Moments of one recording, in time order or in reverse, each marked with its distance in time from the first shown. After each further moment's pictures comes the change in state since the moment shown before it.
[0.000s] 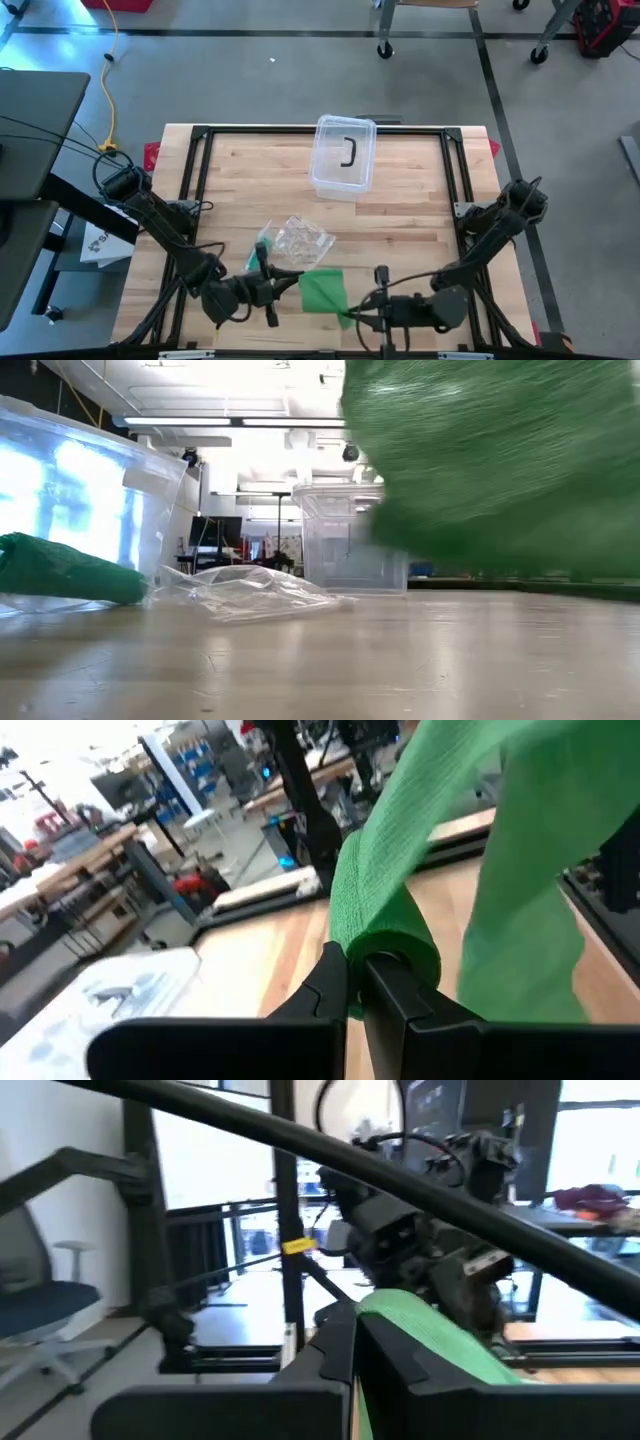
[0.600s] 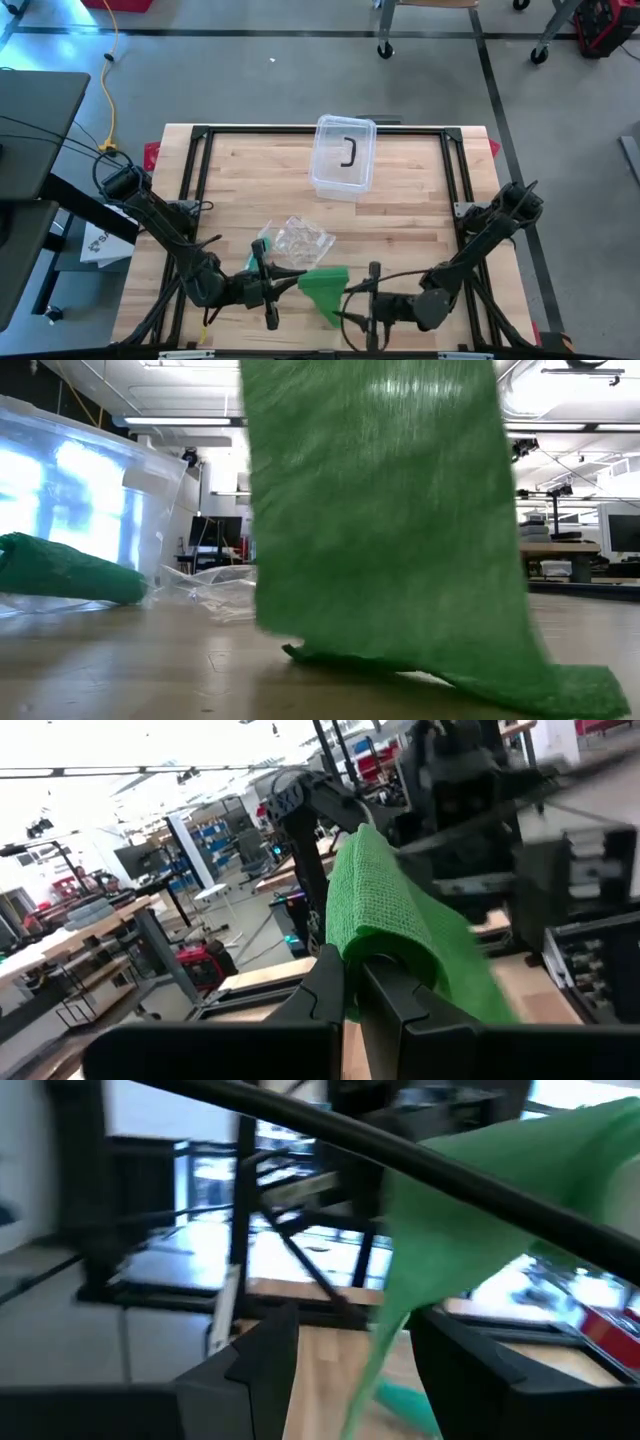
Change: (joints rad) left arm 0.006 -0.005 0.000 0.417 0.035 0.317; right arm -0.049 0.042 -0.029 -0.073 0.042 -0.080
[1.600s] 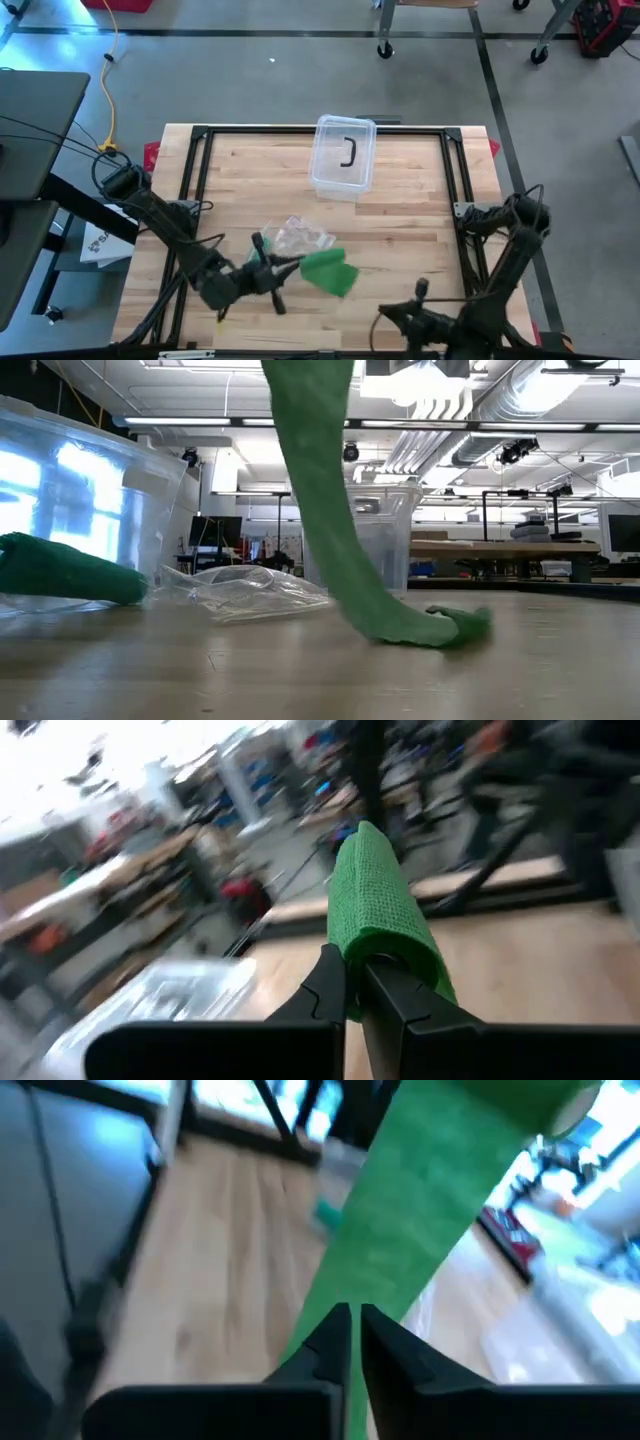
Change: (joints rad) left arm 0.037 -0.008 0.000 -0.248 -0.143 -0.223; right arm 0.271 0.051 0.268 -1.321 0.339 0.810
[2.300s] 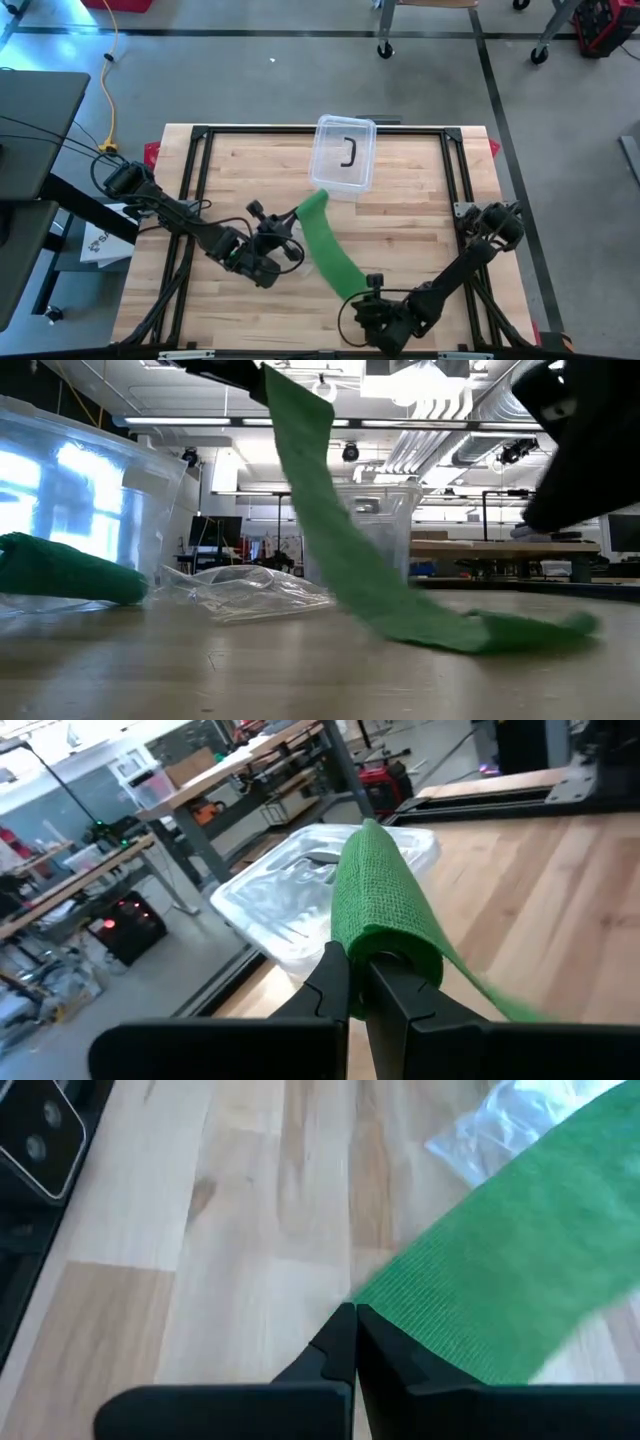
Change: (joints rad) left arm 0.216 0.000 0.000 -0.664 -0.168 -0.593; right arm -0.235 0.177 -0.173 0.368 -0.516 -0.153
